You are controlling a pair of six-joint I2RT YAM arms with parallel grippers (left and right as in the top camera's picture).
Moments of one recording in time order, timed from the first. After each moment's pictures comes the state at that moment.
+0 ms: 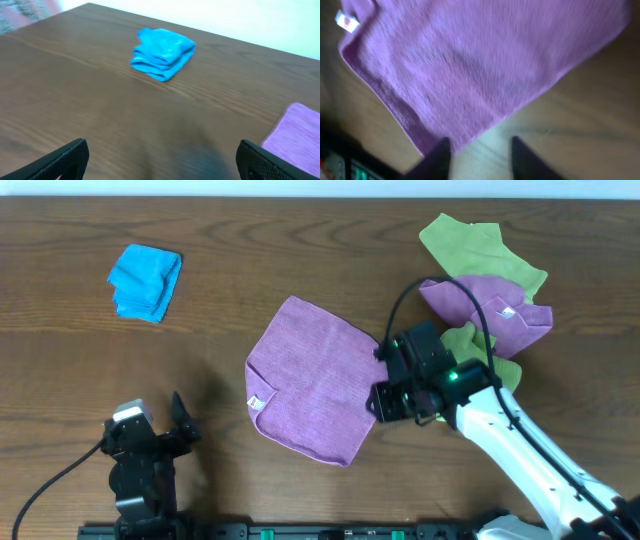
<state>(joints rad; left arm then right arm) 0.16 0.02 0.13 -0.42 -0.07 -0.16 0.46 1.39 0.88 -0.79 -0.33 0.30</state>
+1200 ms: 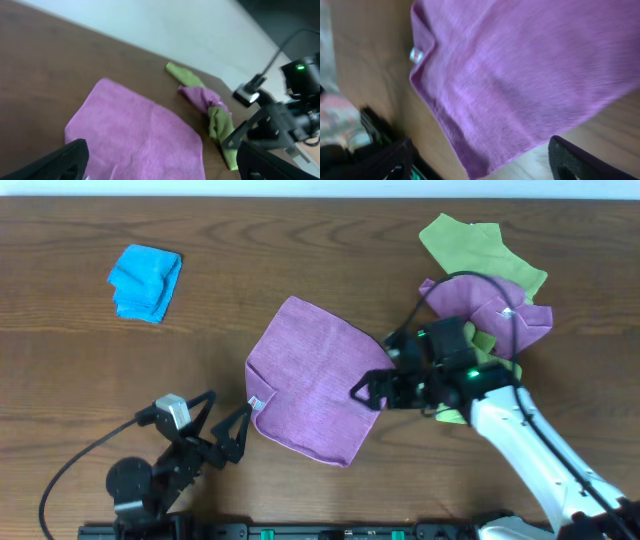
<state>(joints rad) 0.16 0.09 0.11 -0.19 0.74 -0.49 0.29 1.38 0.85 -0.63 -0.60 0.32</state>
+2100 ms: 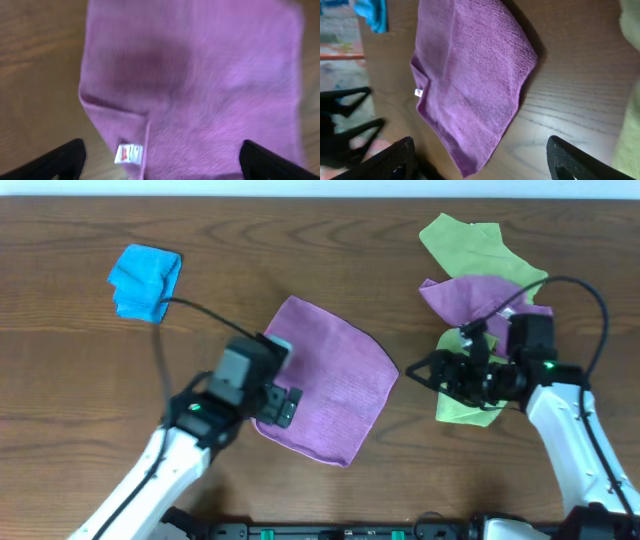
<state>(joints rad) -0.52 1.20 0.77 -0.60 0.02 -0.03 -0.13 1.37 0.85 -0.78 -0.77 0.19</state>
